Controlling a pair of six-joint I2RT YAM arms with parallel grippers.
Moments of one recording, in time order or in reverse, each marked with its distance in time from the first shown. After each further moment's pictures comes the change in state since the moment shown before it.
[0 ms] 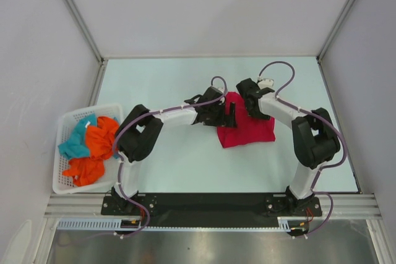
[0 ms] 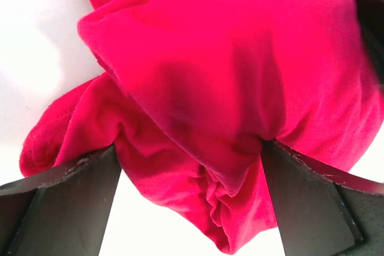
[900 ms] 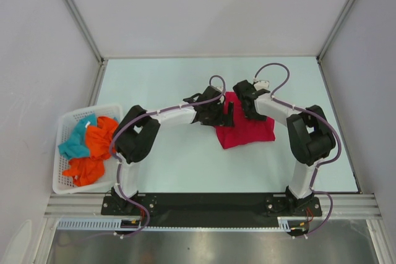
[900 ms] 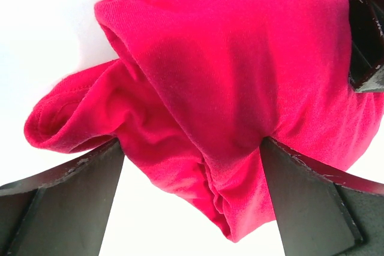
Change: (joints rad) left arm 0.001 -0.028 0.014 -0.083 -0.047 0.002; right arm 0.023 0.056 0.001 0.051 -0.019 -0.004
